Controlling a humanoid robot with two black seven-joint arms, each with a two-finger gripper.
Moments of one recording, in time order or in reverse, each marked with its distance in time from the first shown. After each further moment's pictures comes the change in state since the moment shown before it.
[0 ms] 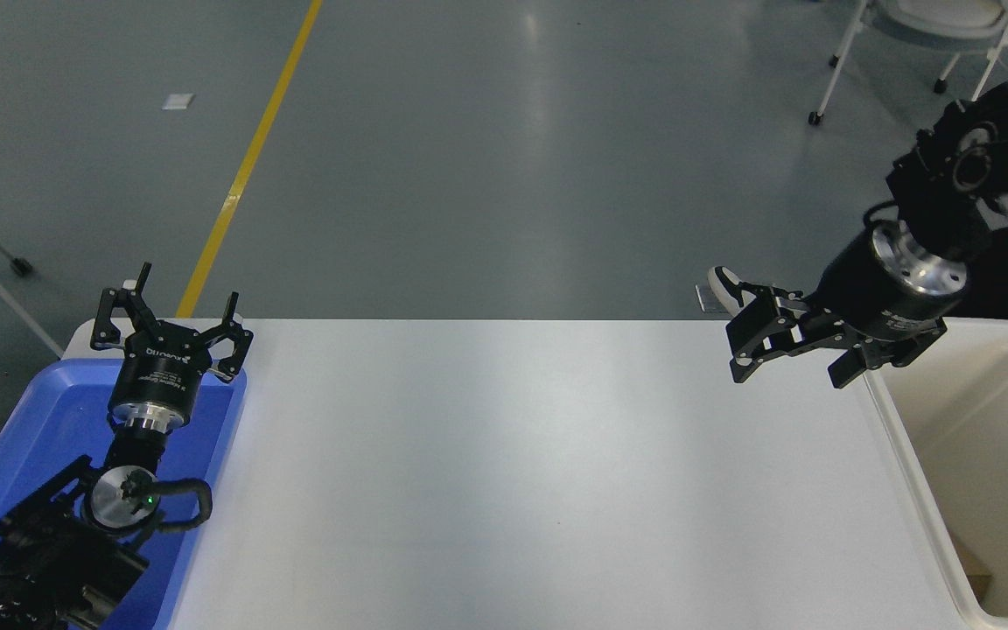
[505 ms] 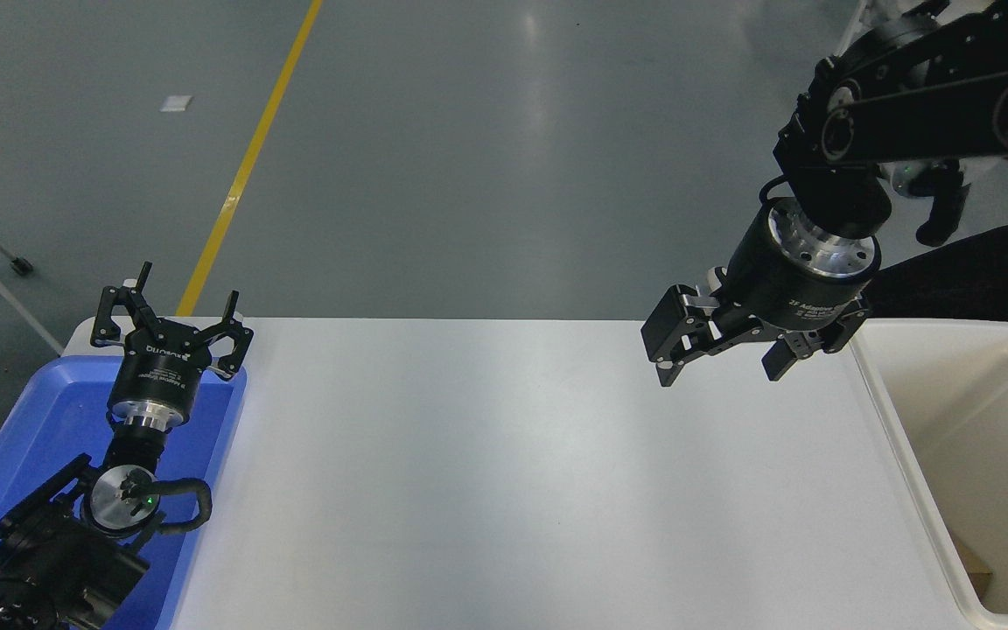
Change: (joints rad) left arm 0.000 0.000 0.000 0.000 0.000 0.001 -0.001; right arm 0.096 0.151 -0.029 0.017 0.105 0.020 0.000
